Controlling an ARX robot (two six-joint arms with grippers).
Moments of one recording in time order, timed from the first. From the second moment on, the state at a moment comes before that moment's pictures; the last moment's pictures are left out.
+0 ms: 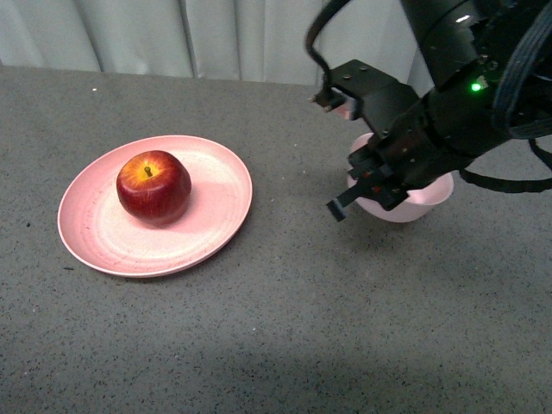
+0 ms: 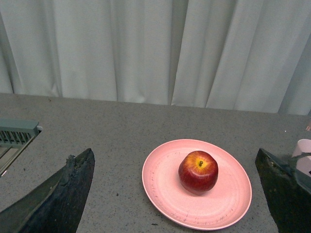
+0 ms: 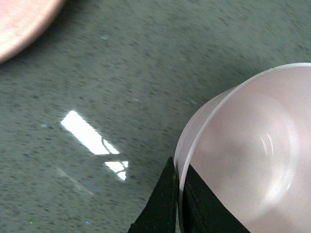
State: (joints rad) left arm 0.00 0.00 0.02 0.00 0.00 0.00; right arm 0.40 2.08 1.17 -0.11 -0.11 -0.33
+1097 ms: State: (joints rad) left arm 0.00 0.00 0.02 0.00 0.00 0.00; right arm 0.56 2.18 1.26 -0.04 -0.15 -0.25
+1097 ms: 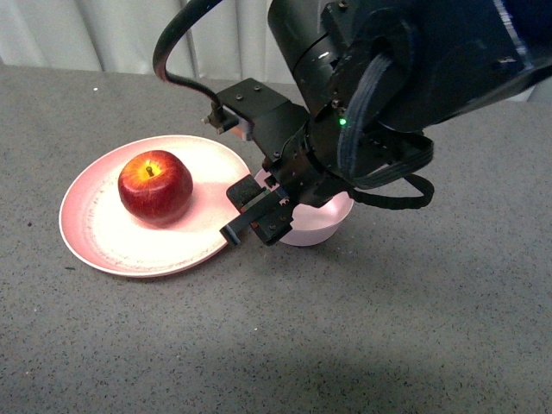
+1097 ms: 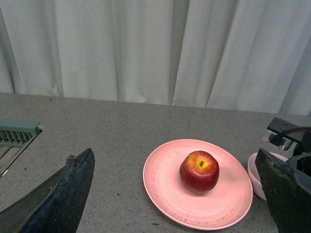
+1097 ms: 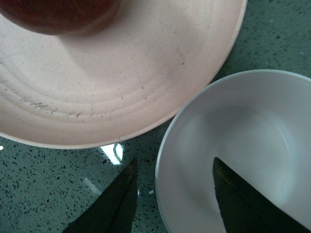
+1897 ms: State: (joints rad) left arm 0.00 0.00 0.02 0.00 0.00 0.00; right arm 0.27 1.70 0.38 1.20 0.26 -0.04
